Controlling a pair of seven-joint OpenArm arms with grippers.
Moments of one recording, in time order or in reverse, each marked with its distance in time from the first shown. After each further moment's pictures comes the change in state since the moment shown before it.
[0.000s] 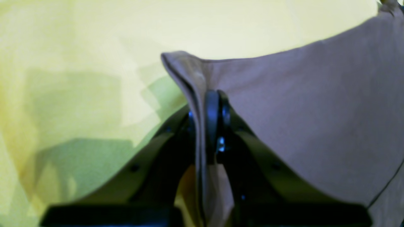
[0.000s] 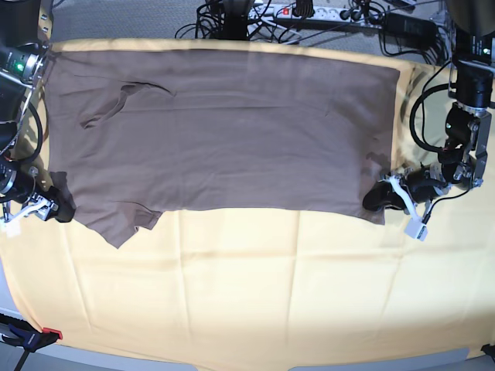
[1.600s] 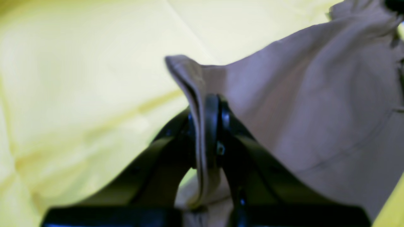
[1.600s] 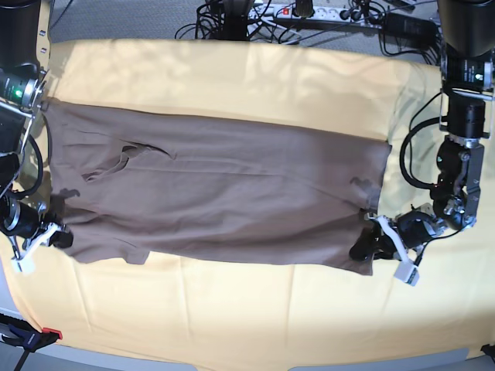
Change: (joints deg) left arm -10.1 3.4 0.1 -0.2 5.5 -4.8 -4.3; right arm 8.5 -0.7 -5.8 0.2 -12.3 0.2 5.4
